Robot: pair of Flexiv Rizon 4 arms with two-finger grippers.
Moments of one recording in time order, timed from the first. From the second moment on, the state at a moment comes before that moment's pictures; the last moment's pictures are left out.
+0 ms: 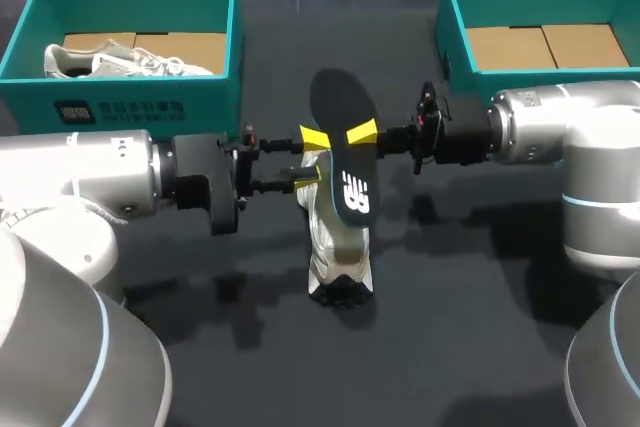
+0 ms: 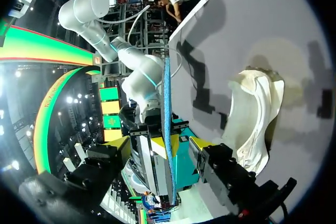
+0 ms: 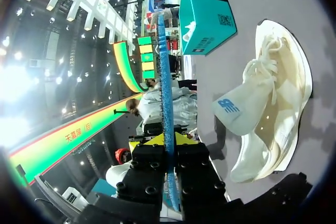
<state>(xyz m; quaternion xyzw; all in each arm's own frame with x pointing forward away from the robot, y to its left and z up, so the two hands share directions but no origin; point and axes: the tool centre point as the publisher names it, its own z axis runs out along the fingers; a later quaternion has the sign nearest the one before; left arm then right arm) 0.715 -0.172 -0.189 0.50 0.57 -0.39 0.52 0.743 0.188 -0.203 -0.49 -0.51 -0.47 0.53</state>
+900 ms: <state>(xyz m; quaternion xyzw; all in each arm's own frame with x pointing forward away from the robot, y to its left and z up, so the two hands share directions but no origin) 0.708 -0.087 -0.169 0.50 0.61 -0.38 0.48 0.728 0.193 -0.215 -0.50 -0.50 -0.46 0.54</state>
